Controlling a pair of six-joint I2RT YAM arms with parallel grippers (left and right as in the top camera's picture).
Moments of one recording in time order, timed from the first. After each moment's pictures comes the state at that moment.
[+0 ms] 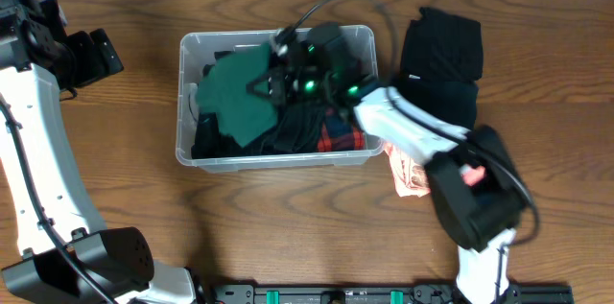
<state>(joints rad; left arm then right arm) 0.37 1.68 1.88 -1.31 -0.04 -0.09 0.62 2.08 1.39 0.11 -0.73 0.64</state>
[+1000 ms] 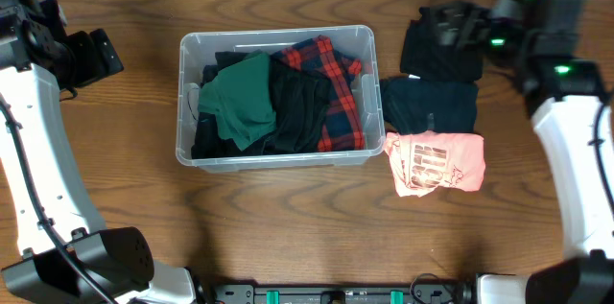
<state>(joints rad) 0.37 1.68 1.88 -1.31 -0.04 -0.09 -0.06 1.53 1.39 -0.50 -0.41 0.37</state>
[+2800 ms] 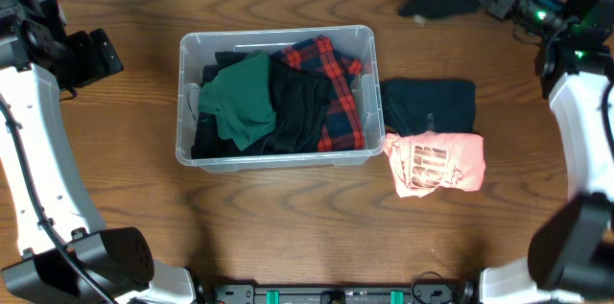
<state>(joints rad) 0.37 1.68 1.88 -1.31 -0.04 -0.09 -0.17 1.67 1.40 0.17 -1.04 0.65</state>
